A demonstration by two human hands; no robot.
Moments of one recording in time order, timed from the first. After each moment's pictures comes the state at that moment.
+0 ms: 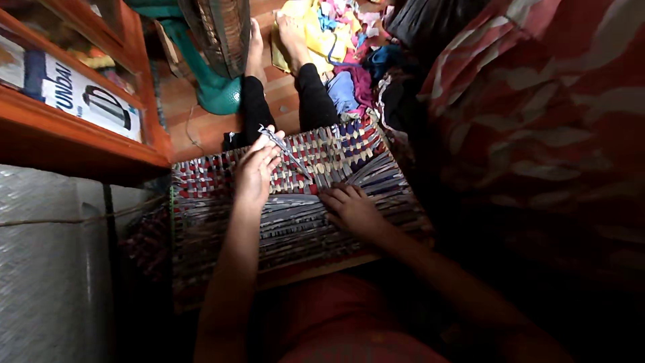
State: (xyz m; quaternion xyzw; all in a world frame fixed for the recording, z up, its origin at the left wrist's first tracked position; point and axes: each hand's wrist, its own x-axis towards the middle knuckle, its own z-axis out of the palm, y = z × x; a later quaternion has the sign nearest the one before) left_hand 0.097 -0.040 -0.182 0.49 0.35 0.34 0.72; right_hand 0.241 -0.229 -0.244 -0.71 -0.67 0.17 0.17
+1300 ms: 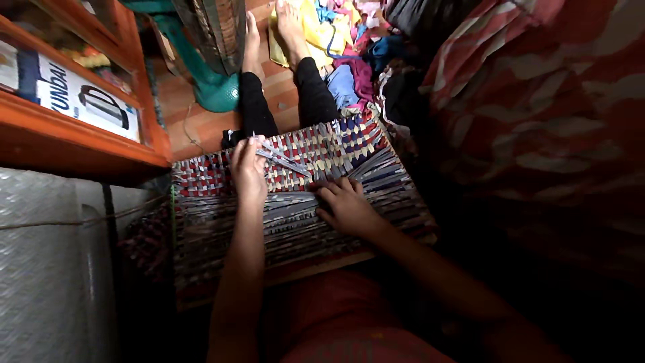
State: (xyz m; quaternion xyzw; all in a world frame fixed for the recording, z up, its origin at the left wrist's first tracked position) left_hand 0.102 -0.036 -0.204 0.48 0.36 0.47 0.65; right_hand 0.230 -0.213 -0.238 -0.73 -0.64 0.19 0.17
